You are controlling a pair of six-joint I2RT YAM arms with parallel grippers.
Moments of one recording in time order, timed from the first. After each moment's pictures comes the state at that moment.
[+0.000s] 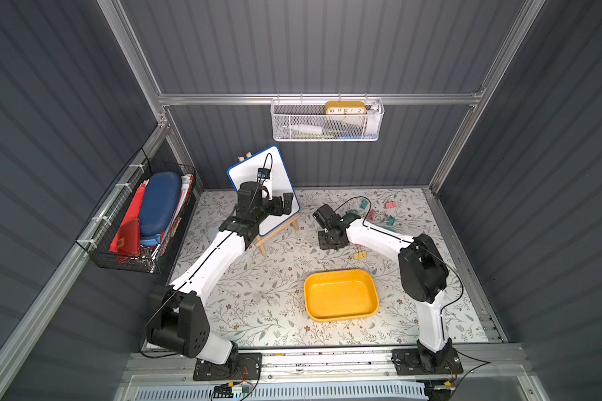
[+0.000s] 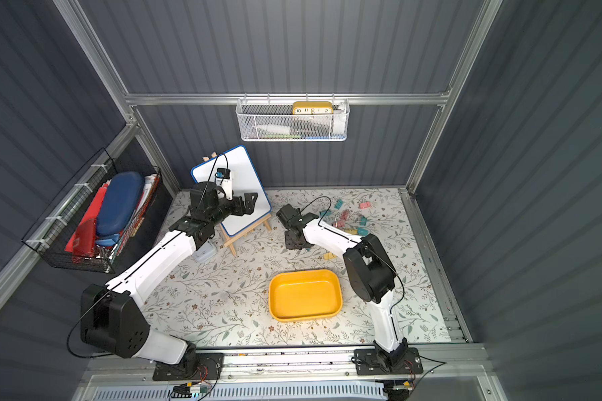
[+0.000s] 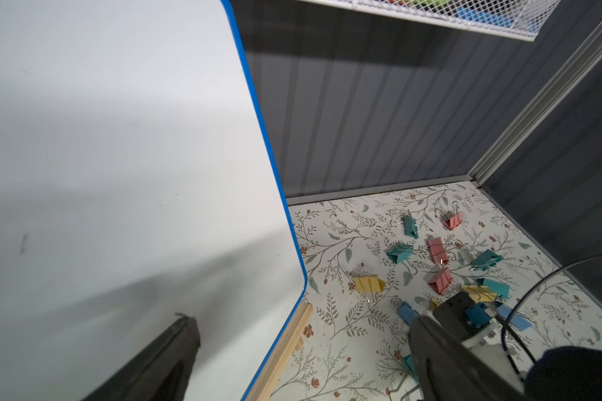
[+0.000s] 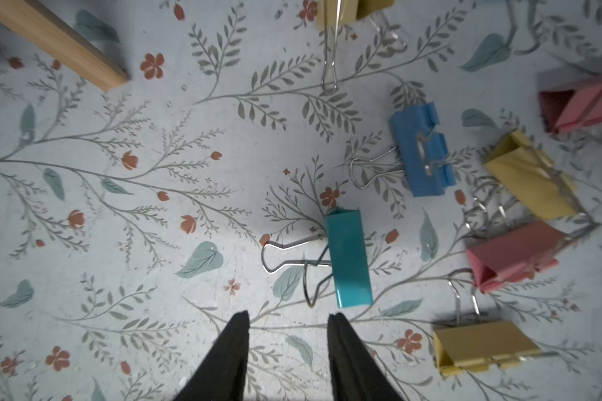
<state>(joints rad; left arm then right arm) -0.34 1.50 1.24 -0.07 0.10 -0.10 0.67 2.09 1.64 -0.74 0.21 0.51</state>
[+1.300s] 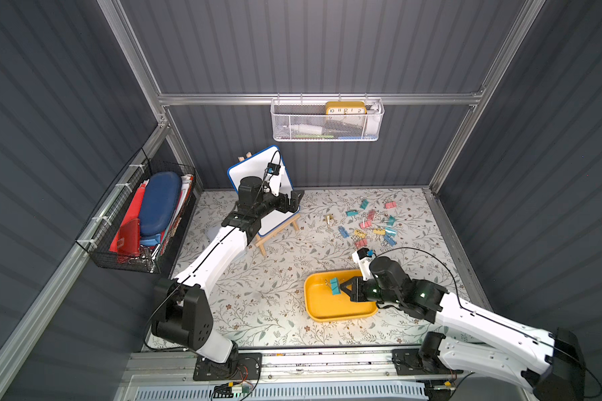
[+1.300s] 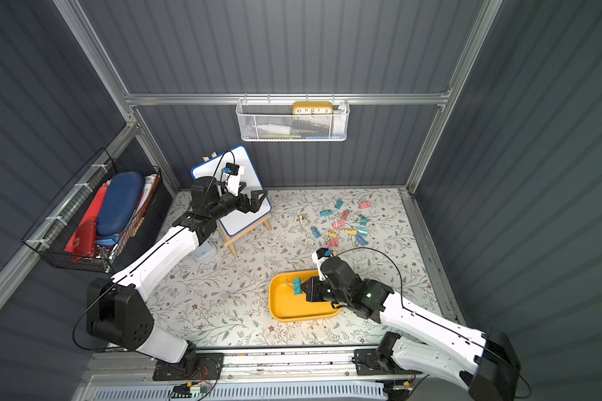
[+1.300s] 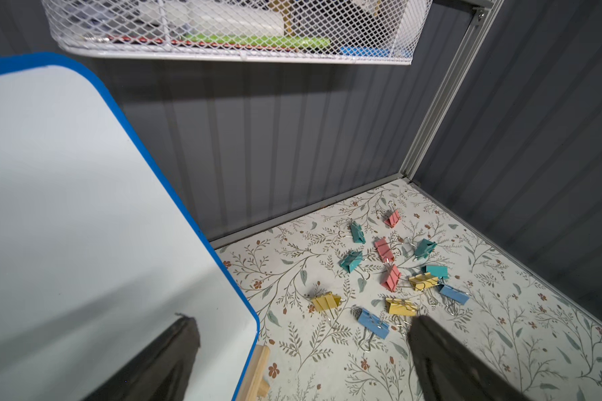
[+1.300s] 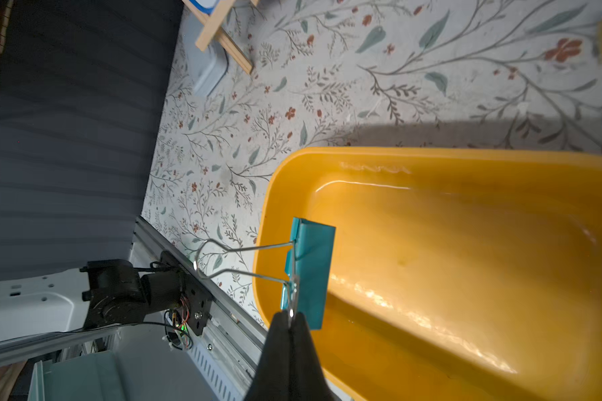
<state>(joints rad) -0.34 1.56 1.30 0.01 0.35 0.00 0.87 1.02 0.67 -0.36 -0.15 0.84</state>
